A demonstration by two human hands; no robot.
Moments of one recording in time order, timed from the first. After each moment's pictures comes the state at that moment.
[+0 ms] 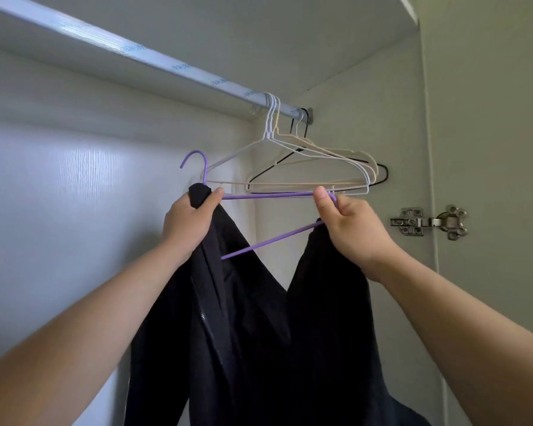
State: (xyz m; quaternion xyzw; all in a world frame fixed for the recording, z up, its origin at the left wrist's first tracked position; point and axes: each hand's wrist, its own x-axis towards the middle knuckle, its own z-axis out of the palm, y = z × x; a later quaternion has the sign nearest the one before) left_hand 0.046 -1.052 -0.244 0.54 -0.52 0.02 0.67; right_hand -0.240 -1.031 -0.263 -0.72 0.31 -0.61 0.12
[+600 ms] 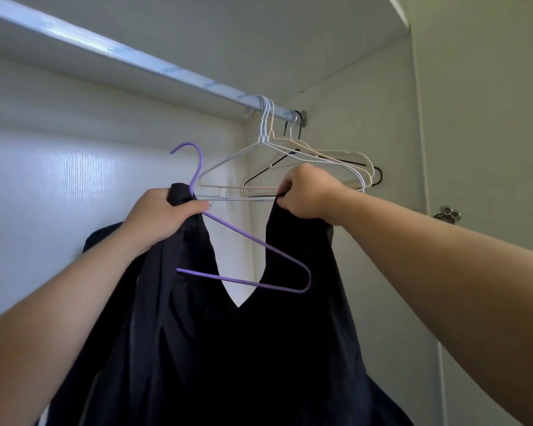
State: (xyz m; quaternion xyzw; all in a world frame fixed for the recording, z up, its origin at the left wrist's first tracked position) left_hand 0.084 -1.023 -0.216 0.56 -0.61 0.04 0.56; right_hand -0.196 -1.021 -0.181 -0.79 0.48 -0.38 -0.05
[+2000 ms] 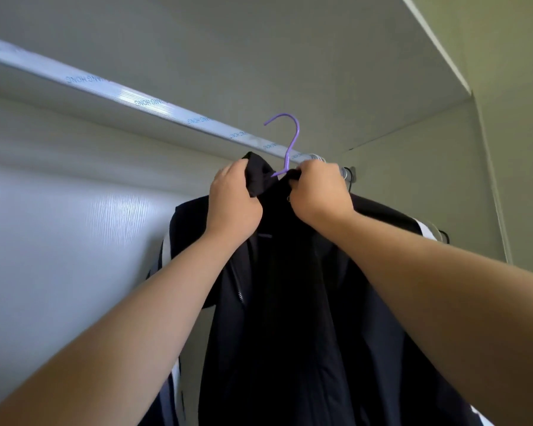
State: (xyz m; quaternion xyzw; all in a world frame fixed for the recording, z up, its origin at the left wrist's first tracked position) left_hand 0.040 -1.020 -0.123 0.41 -0.56 0.36 0.62; right_hand -0.111 -1.042 -0.099 -0.71 0.37 -0.58 -0.16
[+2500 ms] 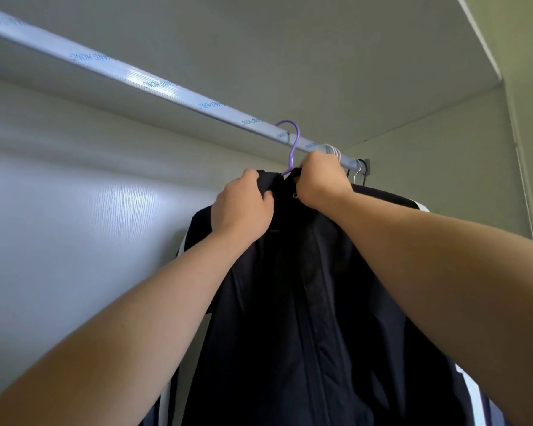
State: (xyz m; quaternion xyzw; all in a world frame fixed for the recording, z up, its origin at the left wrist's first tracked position) left_hand 0.056 -1.046 -0.133 0.55 -0.52 0.34 0.56; right_hand -0.084 -1.089 -0.075 -0.72 0.42 -0.52 -0.18
